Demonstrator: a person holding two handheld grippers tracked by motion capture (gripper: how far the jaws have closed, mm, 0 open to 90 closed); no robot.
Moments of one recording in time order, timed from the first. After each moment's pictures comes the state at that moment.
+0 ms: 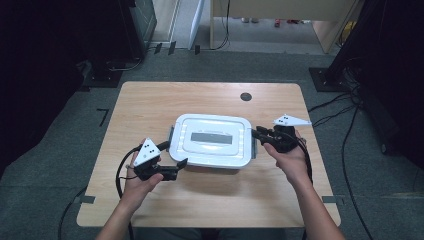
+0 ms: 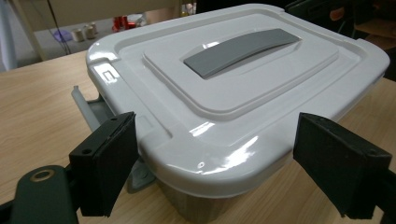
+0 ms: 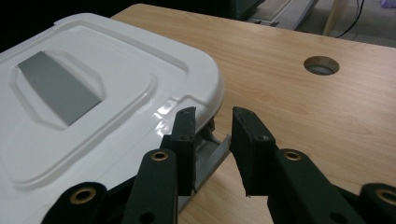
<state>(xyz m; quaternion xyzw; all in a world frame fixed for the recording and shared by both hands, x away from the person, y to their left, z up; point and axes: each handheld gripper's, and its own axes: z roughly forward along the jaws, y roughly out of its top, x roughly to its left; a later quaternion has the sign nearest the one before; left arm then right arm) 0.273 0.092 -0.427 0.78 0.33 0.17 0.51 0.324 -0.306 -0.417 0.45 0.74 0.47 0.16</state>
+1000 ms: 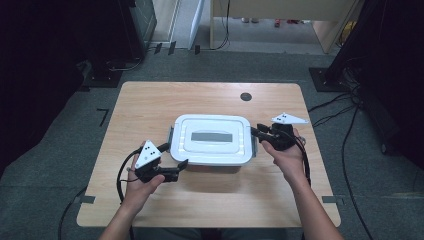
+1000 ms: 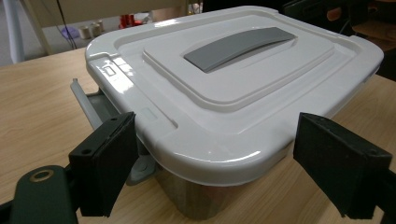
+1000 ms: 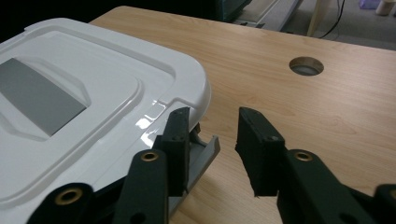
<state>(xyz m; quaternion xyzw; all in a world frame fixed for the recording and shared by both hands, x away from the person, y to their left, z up) 0.266 0.090 -0.429 0.77 0.34 0.18 0.51 0.331 -0.305 -0.421 0.47 0.73 0.46 0.18</state>
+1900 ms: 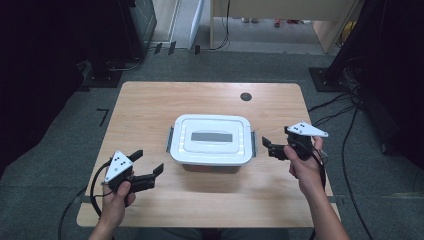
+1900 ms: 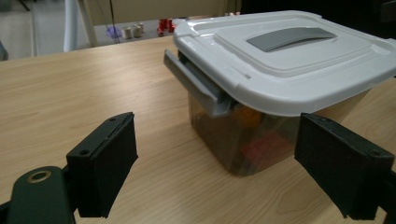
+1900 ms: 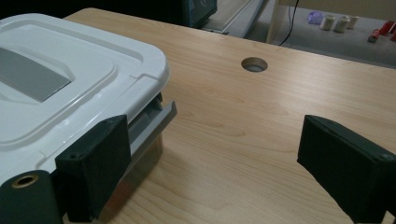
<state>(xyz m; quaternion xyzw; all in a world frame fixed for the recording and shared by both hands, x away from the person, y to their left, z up) 0.236 0.151 -0.432 0.73 0.40 0.22 0.51 0.289 -0.334 -0.407 0.49 0.71 0.44 0.25</state>
